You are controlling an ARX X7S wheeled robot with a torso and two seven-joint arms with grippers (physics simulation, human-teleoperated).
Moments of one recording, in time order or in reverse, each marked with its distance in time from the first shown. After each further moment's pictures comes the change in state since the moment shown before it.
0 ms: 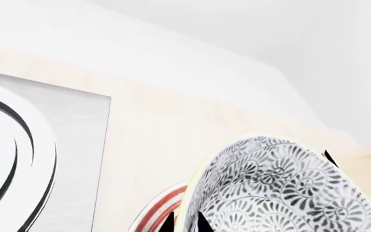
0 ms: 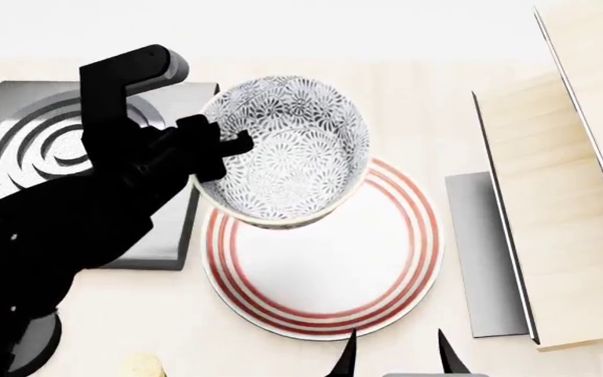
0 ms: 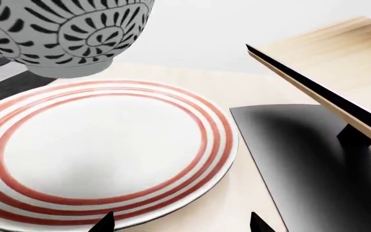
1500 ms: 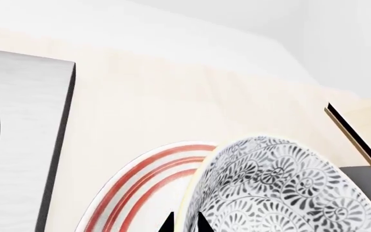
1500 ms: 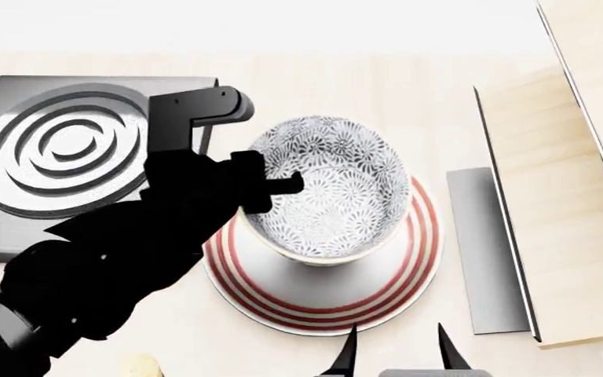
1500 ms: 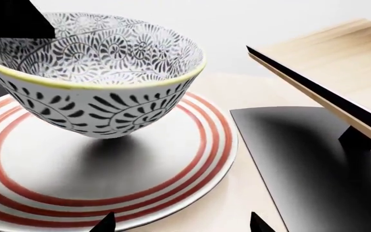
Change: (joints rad) left arm -0.123 0.052 0.770 -0.300 -0.570 0.387 0.009; right arm 0.017 -0.002 -0.008 0.023 -0.007 -0.024 0.004
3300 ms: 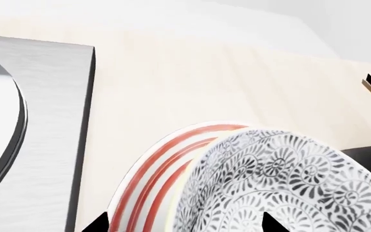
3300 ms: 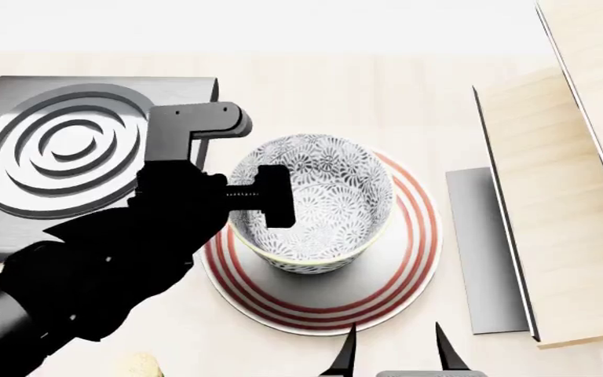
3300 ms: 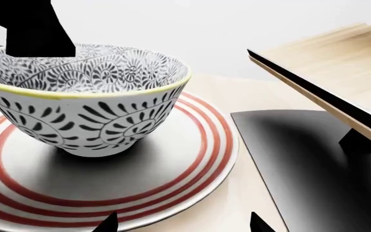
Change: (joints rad) left arm -0.062 -0.001 0.439 -0.061 -0.354 0.085 0.001; right arm 0.010 -0.007 -0.015 0.037 -0.014 -0.036 0.007
